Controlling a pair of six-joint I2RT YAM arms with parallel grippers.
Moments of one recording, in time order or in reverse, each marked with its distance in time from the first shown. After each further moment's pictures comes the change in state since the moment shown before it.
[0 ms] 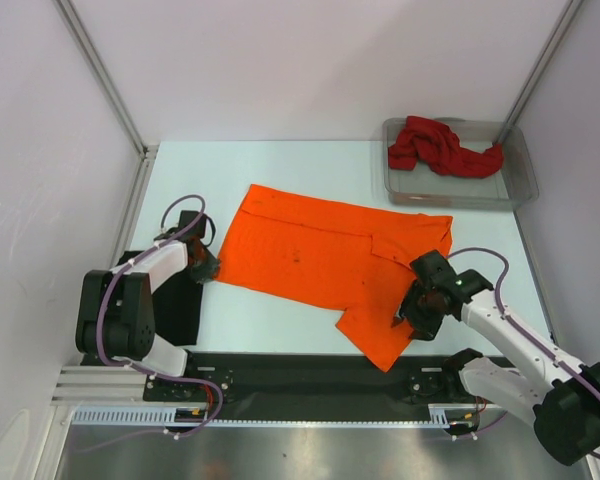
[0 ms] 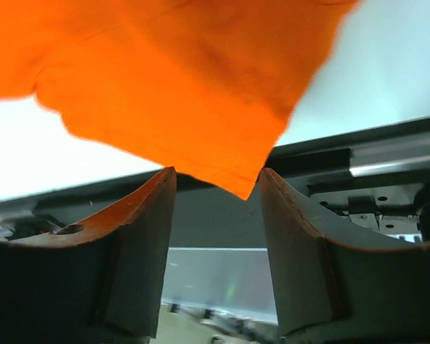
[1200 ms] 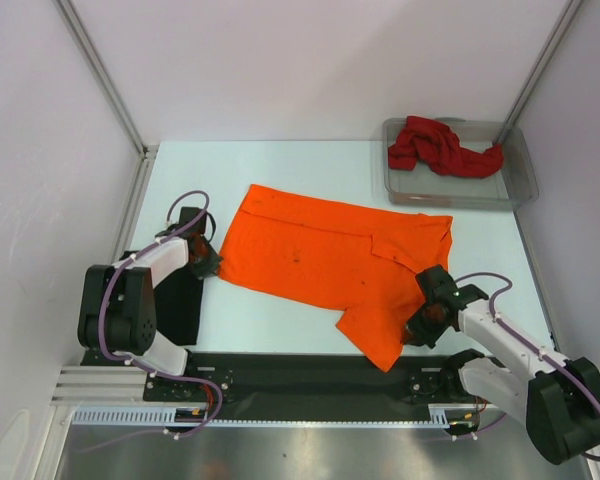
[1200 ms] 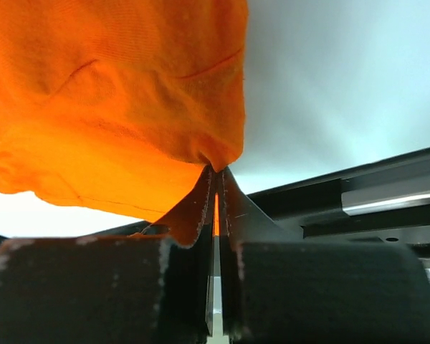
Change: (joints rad) left arm 0.003 0.035 0.027 0.042 0.056 0.098; right arm -0.106 0.027 -0.208 0.152 -0.016 0.145
